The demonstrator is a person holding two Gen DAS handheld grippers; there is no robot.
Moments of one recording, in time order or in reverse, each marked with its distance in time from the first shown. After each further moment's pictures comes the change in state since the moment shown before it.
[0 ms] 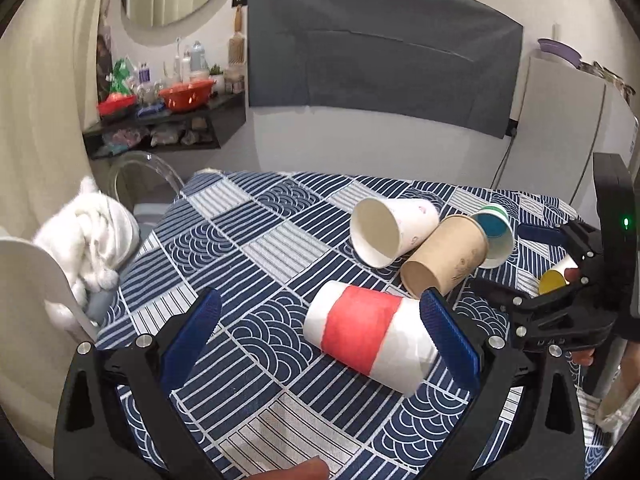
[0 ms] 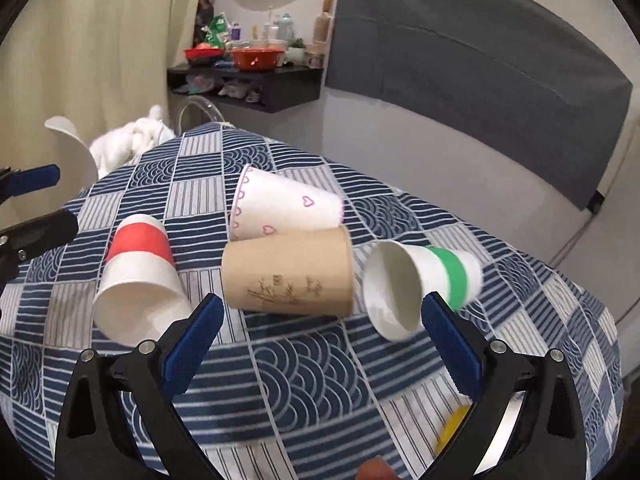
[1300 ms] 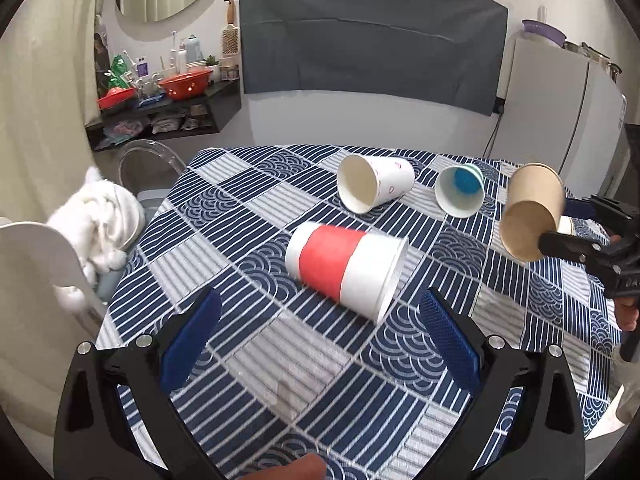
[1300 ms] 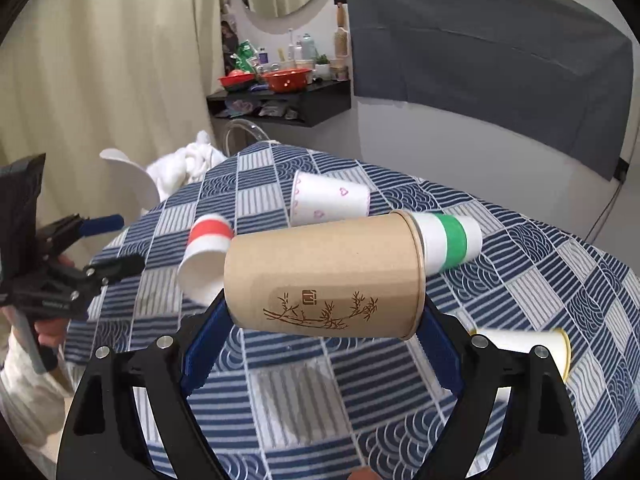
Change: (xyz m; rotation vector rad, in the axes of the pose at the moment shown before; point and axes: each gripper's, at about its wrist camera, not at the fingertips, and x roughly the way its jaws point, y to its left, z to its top) left arm -0.055 -0.010 -0.041 0.026 0.069 -0.015; right arm -0.091 -0.014 -0.035 0.088 -0.028 0.196
